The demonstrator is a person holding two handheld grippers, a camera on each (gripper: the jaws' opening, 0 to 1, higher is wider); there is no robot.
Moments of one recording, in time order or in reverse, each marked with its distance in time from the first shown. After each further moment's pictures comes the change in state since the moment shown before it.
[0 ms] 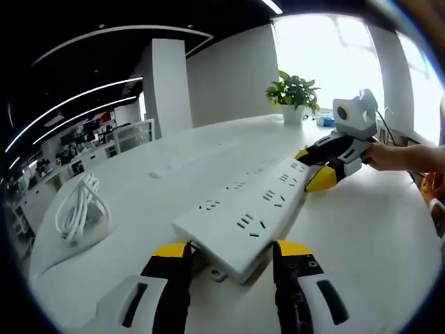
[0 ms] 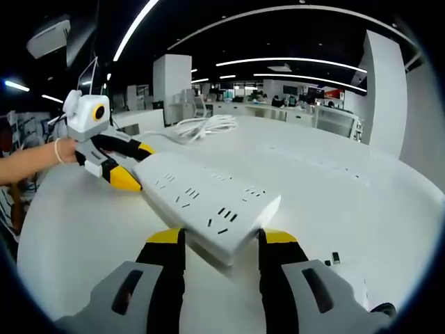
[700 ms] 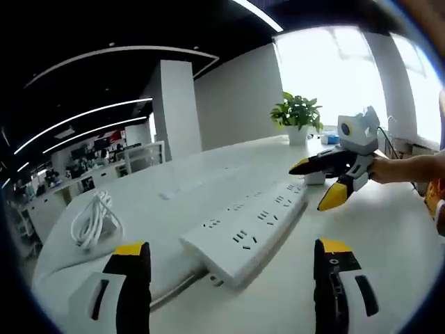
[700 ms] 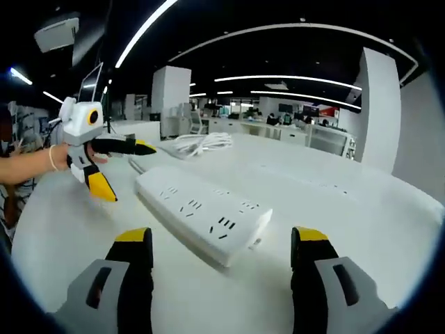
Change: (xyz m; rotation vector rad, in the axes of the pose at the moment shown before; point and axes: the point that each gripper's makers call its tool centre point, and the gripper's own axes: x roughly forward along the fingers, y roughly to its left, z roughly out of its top) left arm -0.029 -0.013 0.021 0.016 -0.172 0.064; right arm -0.026 0.001 0.015 -0.041 -0.126 -0.075
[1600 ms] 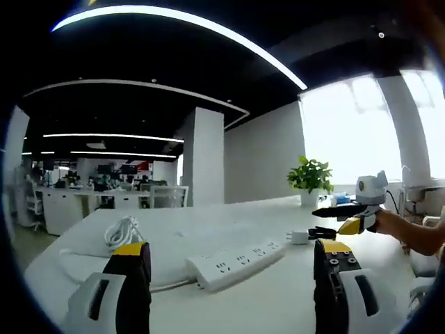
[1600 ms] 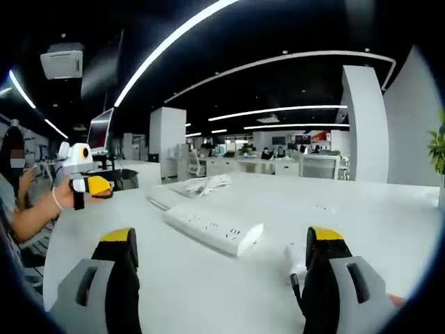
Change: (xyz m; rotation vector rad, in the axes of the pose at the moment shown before) left arm -0.098 -0.030 0.045 -0.154 -0.341 0.125; right arm -0.104 0.011 0.029 0.060 -0.239 -0.011
